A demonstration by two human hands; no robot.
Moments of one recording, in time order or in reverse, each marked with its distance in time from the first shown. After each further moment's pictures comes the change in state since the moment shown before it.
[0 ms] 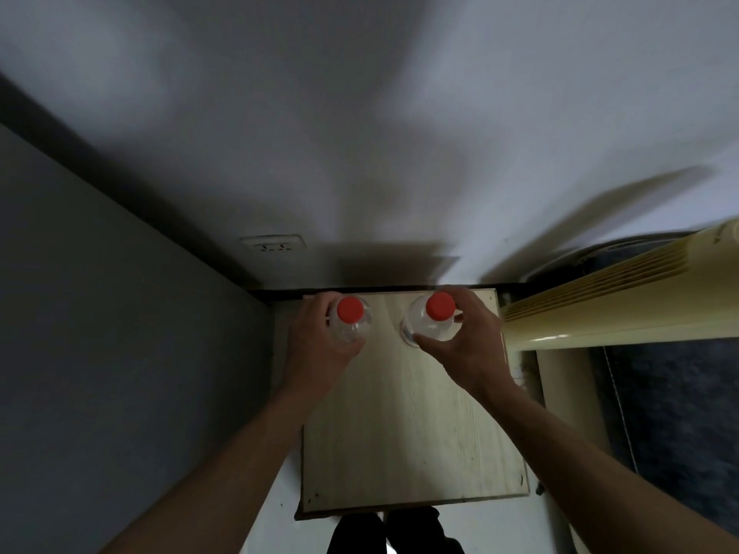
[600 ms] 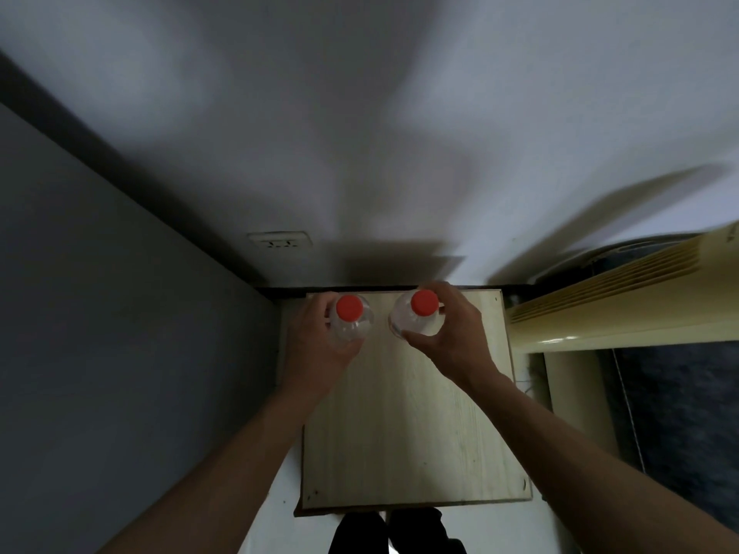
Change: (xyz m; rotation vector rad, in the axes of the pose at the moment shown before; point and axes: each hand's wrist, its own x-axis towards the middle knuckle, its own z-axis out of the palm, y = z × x) left_hand -0.011 0.006 -0.006 -0.020 0.014 -0.014; right_hand 0.007 0.000 0.020 0.022 -0.073 -0.037
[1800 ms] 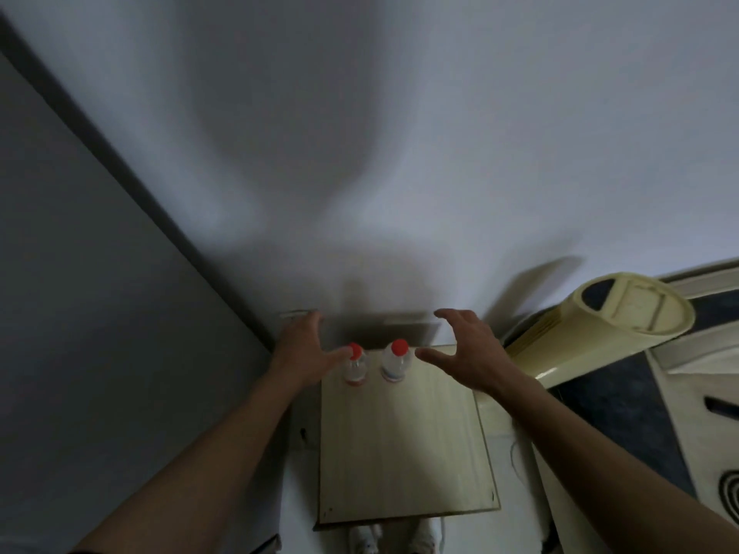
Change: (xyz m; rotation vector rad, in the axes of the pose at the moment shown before) left_hand -0.007 0.154 -0.132 0.373 -0.220 -0.058; right_hand -0.050 -0.126 -0.169 -0.332 -0.189 0.087
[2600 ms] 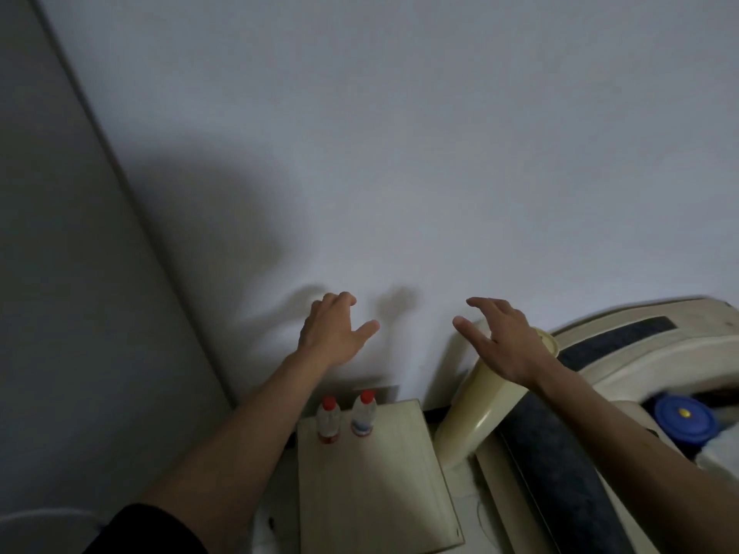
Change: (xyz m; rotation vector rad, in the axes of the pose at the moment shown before) left_hand -0.066 0.144 -0.109 0.044 0.136 0.362; right_hand -0.142 -0.041 -0.169 -0.052 0.386 0.032
